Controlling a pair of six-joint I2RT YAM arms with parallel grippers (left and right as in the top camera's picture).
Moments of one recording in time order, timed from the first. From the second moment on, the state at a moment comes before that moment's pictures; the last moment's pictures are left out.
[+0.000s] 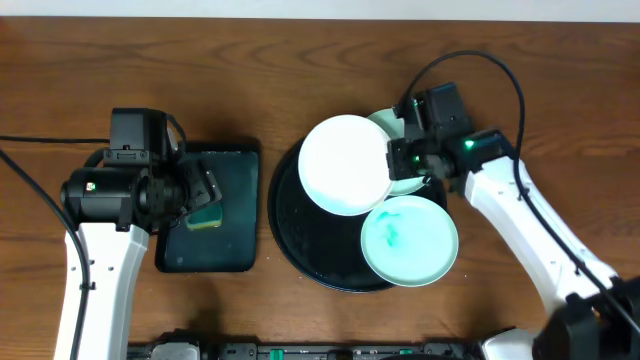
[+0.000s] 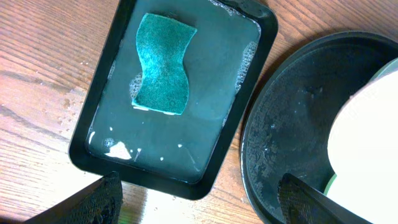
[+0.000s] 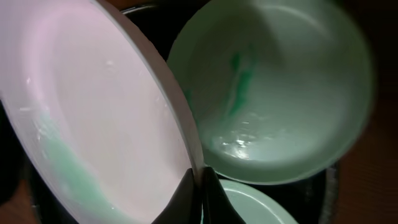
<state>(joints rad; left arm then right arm) -0.02 1.22 1.25 -1.25 0.07 -0.43 0.39 1.54 1.21 -0.75 -0.09 0.20</state>
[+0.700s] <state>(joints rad) -0.02 1.22 1.25 -1.25 0.07 -0.43 0.91 1.45 1.21 -0.80 0.91 0.03</state>
